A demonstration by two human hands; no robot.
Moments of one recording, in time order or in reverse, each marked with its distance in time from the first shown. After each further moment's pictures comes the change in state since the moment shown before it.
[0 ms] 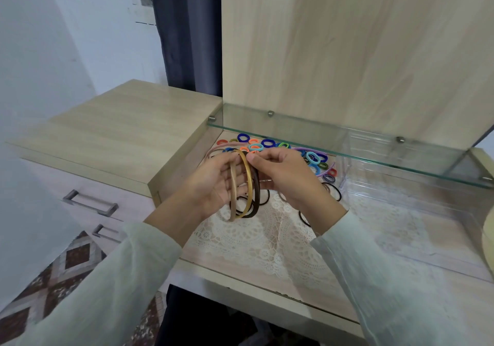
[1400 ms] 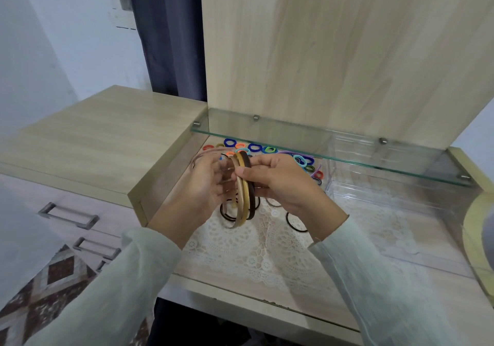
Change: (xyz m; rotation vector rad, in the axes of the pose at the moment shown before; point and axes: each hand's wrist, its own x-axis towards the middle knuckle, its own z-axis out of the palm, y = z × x) left_hand 0.019 -0.011 0.013 0.153 0.058 0.078; right_hand -0.010 -0.008 -0.017 0.049 -0.106 0.053
